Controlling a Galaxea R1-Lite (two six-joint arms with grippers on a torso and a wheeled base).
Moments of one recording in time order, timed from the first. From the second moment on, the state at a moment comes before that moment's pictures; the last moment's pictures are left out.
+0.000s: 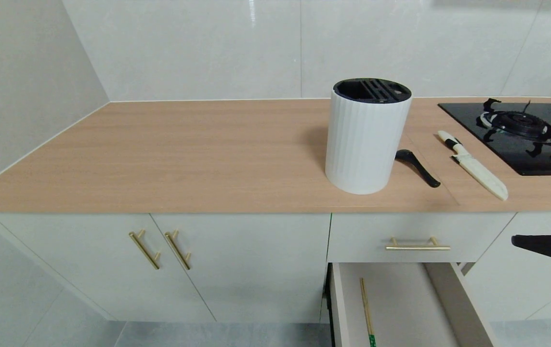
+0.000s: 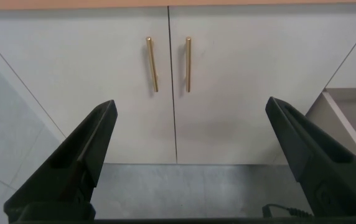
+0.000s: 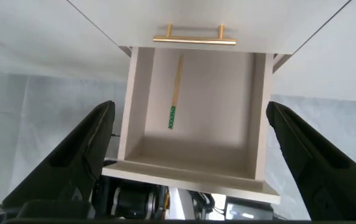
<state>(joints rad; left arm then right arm) 0.01 0.00 0.00 0.00 0.00 0.00 0.24 1.09 -0.89 0.36 -0.03 0.14</state>
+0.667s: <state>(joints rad) 0.01 0.00 0.00 0.00 0.00 0.00 0.13 1.46 -1.08 -0.06 0.14 -0.15</state>
